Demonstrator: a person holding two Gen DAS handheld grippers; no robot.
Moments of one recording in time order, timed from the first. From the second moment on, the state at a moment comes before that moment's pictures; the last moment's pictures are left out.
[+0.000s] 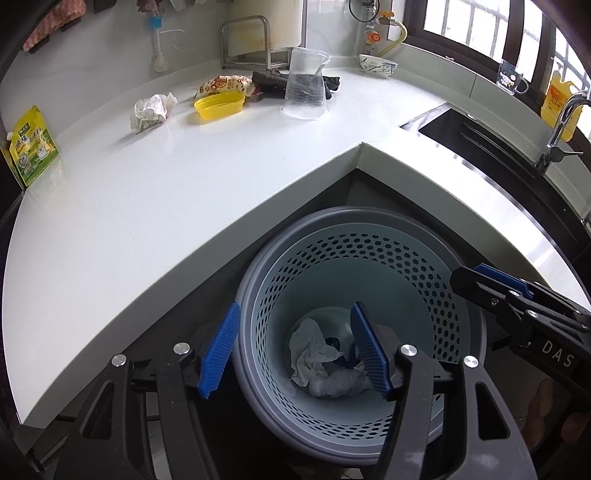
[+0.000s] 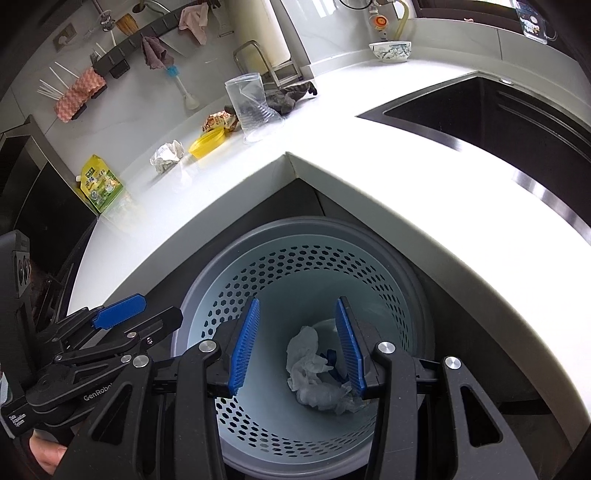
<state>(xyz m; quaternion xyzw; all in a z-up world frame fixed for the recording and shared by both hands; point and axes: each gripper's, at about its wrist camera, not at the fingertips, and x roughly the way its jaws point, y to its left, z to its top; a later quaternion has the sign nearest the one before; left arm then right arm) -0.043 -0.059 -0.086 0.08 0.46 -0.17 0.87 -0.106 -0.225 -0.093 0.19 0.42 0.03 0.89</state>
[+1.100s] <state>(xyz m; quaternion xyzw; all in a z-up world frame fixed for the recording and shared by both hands) 0.117 0.039 0.002 0.04 0.37 -0.07 0.92 0.070 -0.189 -0.019 0.12 0.35 0.02 0.93</state>
